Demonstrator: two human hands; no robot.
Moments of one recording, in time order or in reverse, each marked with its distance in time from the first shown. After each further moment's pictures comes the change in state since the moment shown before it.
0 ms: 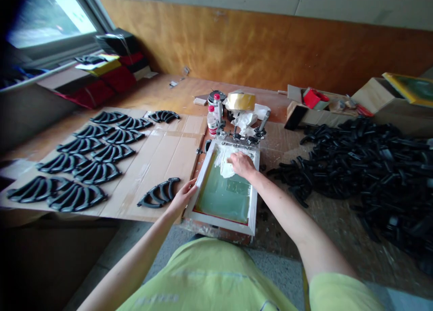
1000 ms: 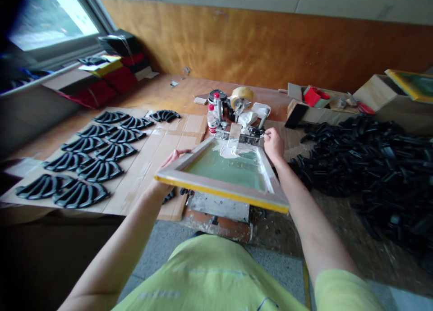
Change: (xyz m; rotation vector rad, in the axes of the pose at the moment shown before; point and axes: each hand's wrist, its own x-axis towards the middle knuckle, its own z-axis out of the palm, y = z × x) left_hand -0.031 0.155 0.008 -0.251 -0.037 0.266; right_hand -0.001 0.100 -0.035 0.264 0.463 0.585
